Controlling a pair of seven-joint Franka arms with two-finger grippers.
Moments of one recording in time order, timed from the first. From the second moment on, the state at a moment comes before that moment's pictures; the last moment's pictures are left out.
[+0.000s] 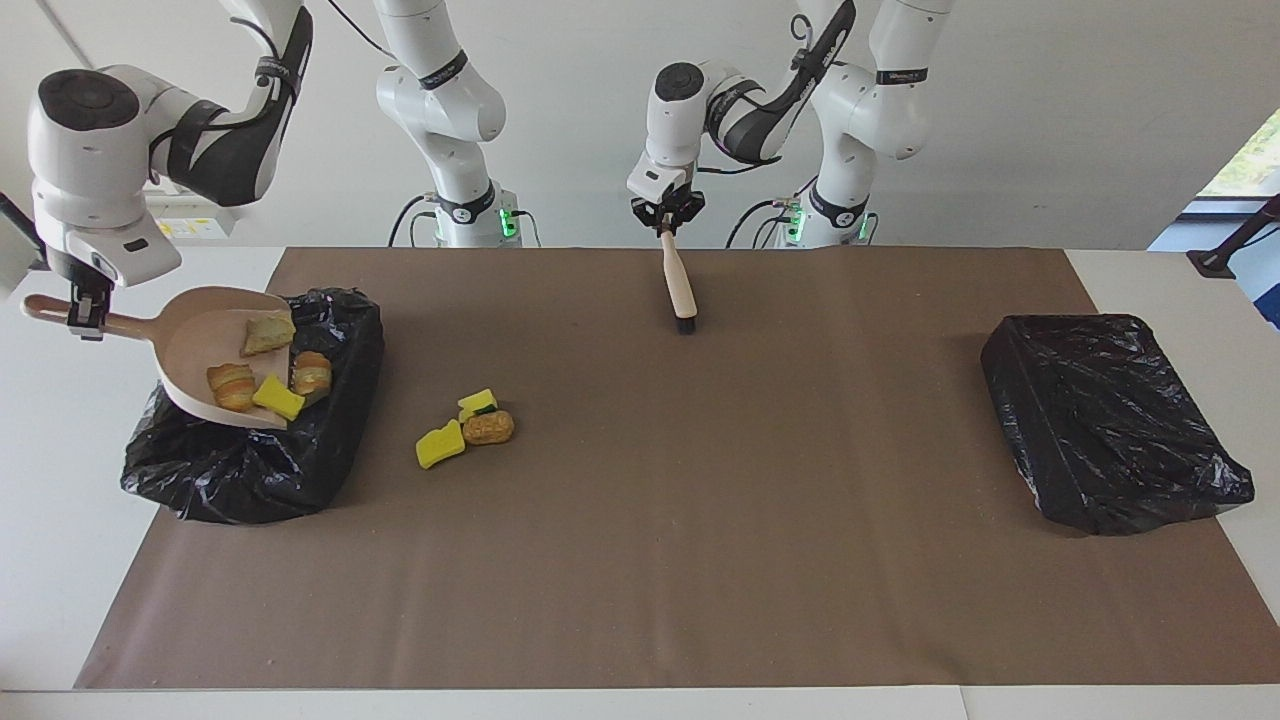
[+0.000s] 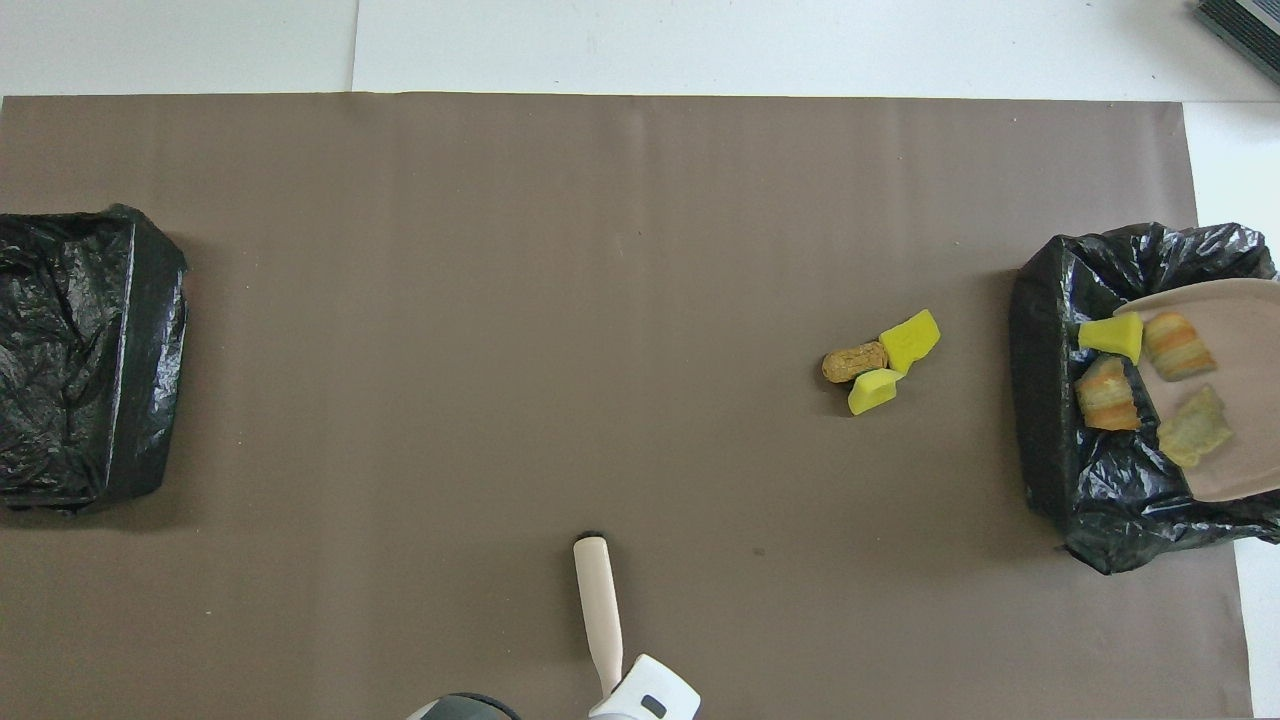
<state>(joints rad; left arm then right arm) -1.00 -0.20 -0.14 -2.51 -0.23 2.24 -1.08 -0.38 0.04 0.02 -1.83 -0.64 2.13 -1.93</state>
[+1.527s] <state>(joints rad) -0.62 -0.17 -0.11 -2.28 -0.11 2.16 -0.64 -0.01 -0.15 0.06 -1.87 -0.35 1.80 -1.25</state>
